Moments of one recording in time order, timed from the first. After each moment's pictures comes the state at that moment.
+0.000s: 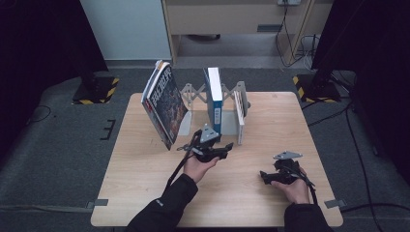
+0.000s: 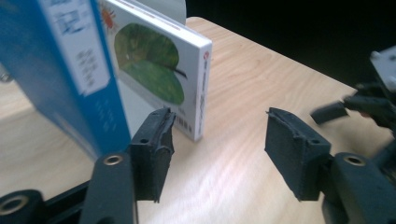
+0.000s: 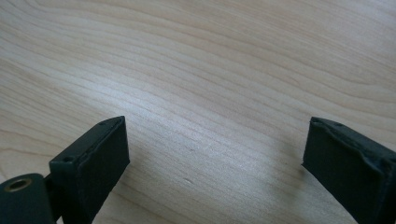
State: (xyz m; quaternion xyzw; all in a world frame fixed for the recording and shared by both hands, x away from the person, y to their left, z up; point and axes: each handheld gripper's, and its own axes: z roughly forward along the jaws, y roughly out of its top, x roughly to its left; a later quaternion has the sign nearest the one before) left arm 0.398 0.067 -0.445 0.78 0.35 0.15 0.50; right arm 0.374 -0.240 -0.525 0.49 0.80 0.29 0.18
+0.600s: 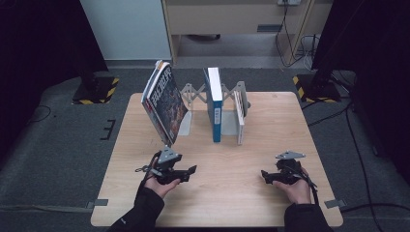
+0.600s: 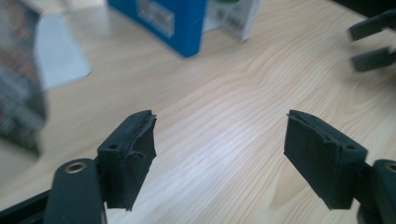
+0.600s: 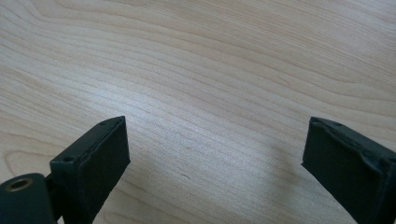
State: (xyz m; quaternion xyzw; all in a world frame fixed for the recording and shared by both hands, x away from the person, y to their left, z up) left arm 0.352 0.181 -0.483 0.79 0.41 0.14 0.44; right arm 0.371 -0.244 -0.521 0.50 0.79 0.30 0.18
